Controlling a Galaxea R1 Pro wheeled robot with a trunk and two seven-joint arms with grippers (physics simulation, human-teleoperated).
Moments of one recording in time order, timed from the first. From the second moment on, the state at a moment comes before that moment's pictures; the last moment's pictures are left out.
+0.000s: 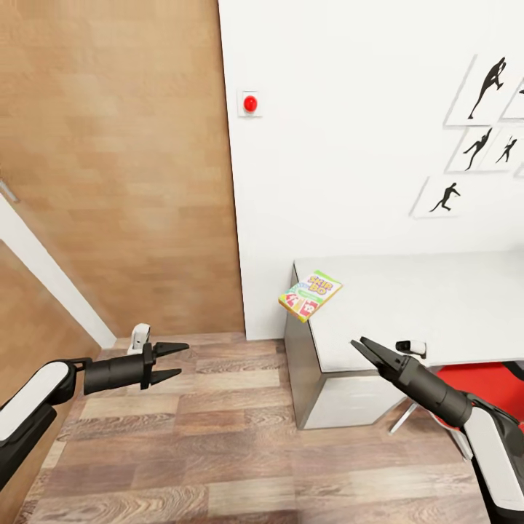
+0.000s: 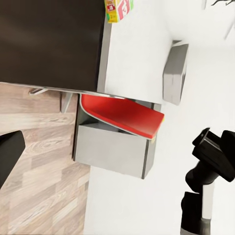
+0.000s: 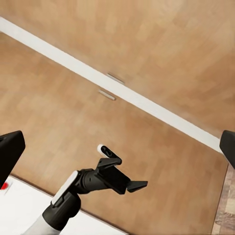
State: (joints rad) left arm -0.52 0.51 -0.23 -1.30 1.74 1.04 -0.02; right arm -0.29 -0.16 -0.29 -1.54 -0.83 0.88 0.98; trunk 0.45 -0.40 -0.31
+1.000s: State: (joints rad) left arm -0.51 0.50 -0.28 -1.32 1.73 1.04 -0.02; right arm -0.25 -0.16 -0.30 -1.54 -0.82 0.87 1.00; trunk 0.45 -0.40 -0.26
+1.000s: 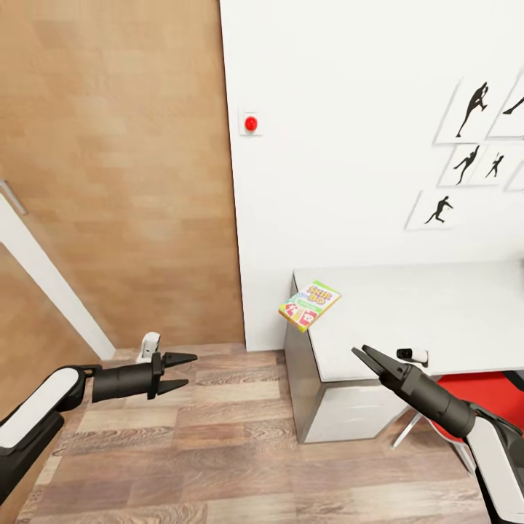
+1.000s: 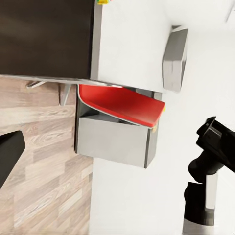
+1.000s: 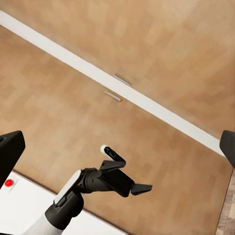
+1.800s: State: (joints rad) left arm -0.51 0.50 -0.30 -1.32 1.72 1.03 -0.02; right arm -0.25 -0.16 -0.30 -1.54 -0.83 0.84 1.03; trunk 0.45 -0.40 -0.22
